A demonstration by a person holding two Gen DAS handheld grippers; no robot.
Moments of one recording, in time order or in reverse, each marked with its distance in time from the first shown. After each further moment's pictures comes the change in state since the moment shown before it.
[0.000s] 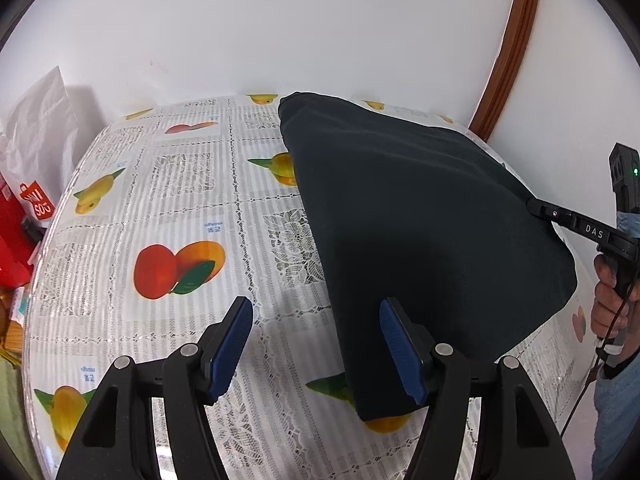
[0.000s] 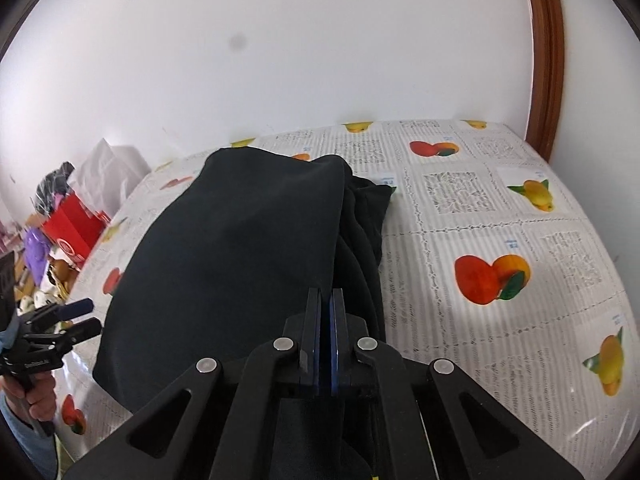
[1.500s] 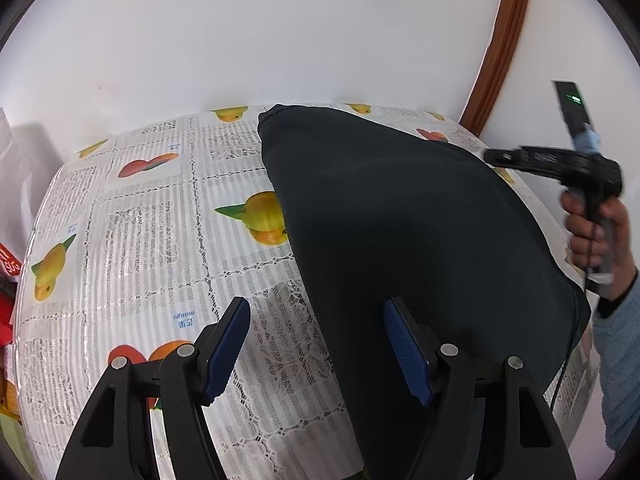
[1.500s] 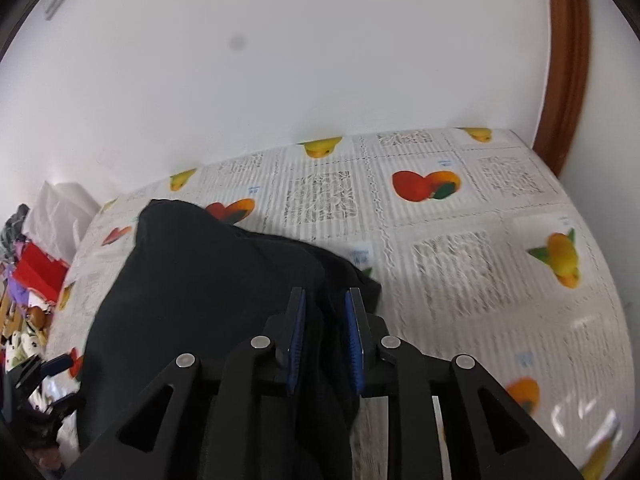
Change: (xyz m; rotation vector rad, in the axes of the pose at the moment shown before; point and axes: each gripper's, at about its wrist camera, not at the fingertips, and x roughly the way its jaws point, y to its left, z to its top) left arm 0.047 -0.005 0.065 0.077 0.030 -0.064; right arm 0.083 -0.041 0.106 0.073 0.075 -0.052
